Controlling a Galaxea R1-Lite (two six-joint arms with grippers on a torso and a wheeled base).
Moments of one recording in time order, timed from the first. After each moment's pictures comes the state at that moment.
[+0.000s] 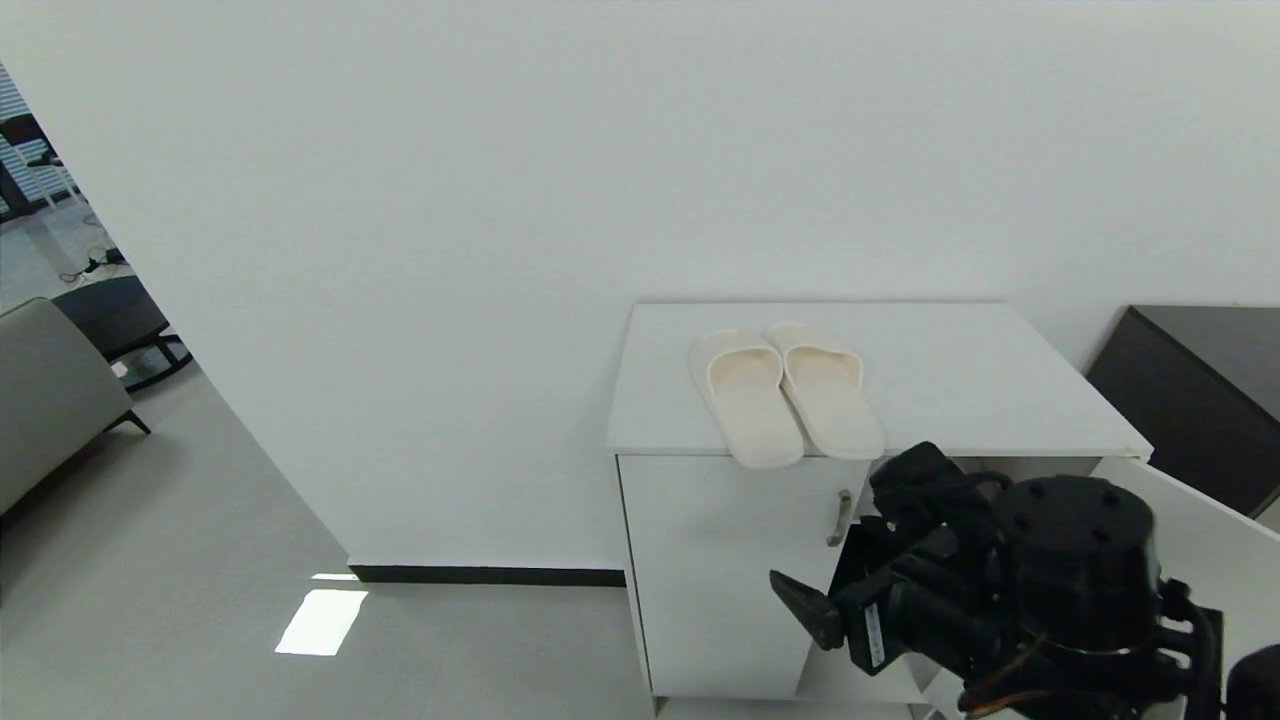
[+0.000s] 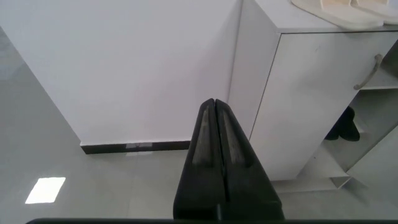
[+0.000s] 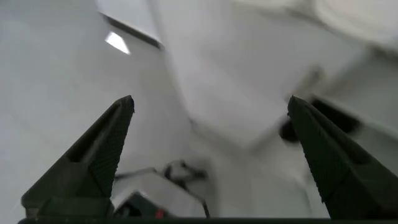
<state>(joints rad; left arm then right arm) 0.00 0.00 0.00 0.00 -0.05 0.01 0.85 1.69 -0.53 -0.78 -0.28 0.11</state>
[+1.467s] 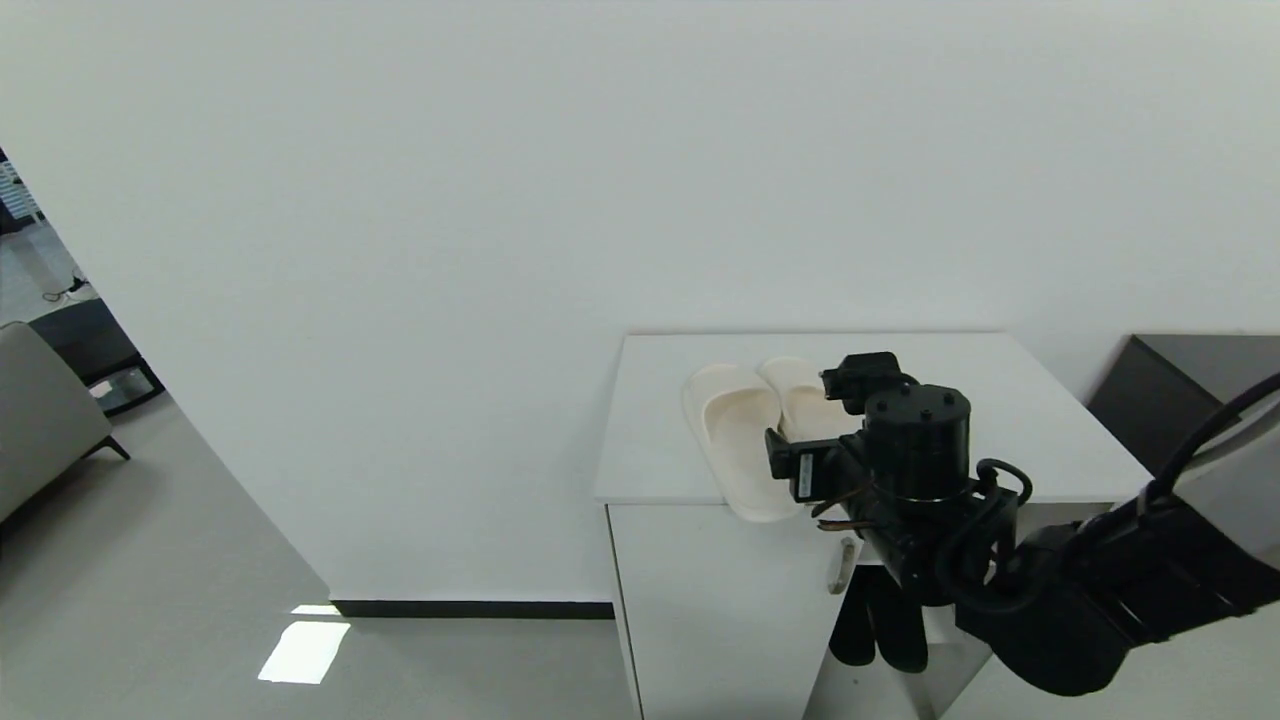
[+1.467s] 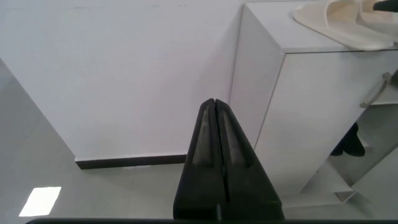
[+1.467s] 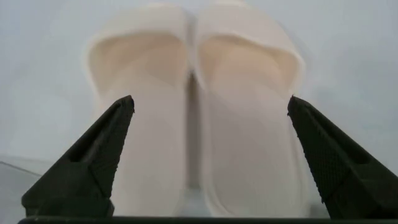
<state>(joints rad) 0.00 0.00 0.00 0.00 -0.05 0.01 0.71 2.00 -0.88 -0.93 -0.56 0.13</state>
